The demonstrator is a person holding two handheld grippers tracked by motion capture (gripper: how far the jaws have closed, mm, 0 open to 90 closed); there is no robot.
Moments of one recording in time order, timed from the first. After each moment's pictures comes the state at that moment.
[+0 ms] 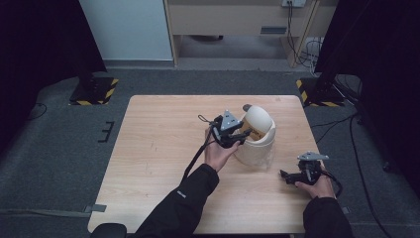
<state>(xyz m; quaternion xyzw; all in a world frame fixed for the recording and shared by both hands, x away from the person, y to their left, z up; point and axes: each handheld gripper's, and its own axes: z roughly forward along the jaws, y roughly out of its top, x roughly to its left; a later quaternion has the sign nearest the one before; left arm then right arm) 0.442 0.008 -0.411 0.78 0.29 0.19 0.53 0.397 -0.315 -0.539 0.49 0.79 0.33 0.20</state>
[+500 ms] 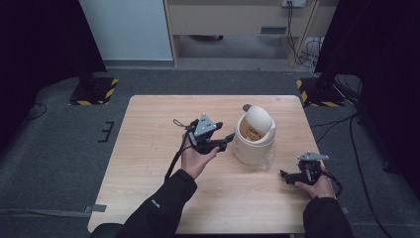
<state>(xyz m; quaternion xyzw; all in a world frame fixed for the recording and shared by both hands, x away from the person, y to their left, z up) 0.412 0.073 -0.400 0.77 0.29 0.19 0.54 0.397 -0.315 -0.539 0.49 0.79 0.33 0.20</state>
